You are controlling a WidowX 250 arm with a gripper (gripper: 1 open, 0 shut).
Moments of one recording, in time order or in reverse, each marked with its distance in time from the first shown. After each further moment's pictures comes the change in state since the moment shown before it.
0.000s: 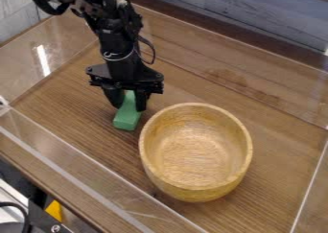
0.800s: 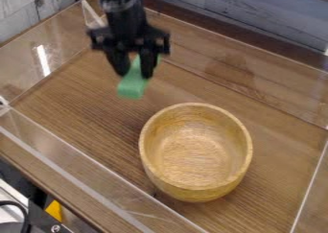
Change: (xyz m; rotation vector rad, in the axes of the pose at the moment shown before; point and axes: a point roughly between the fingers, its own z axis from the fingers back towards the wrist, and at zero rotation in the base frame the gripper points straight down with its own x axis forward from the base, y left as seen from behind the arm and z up) arm 0.022 -0.014 0.070 -0.089 0.000 -0.025
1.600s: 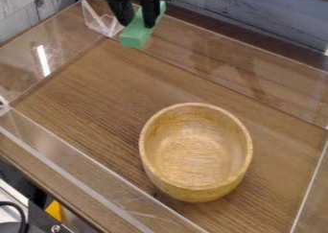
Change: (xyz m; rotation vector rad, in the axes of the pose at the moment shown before) arm 0.048 0.020 0.028 -0.015 -0.076 -0.007
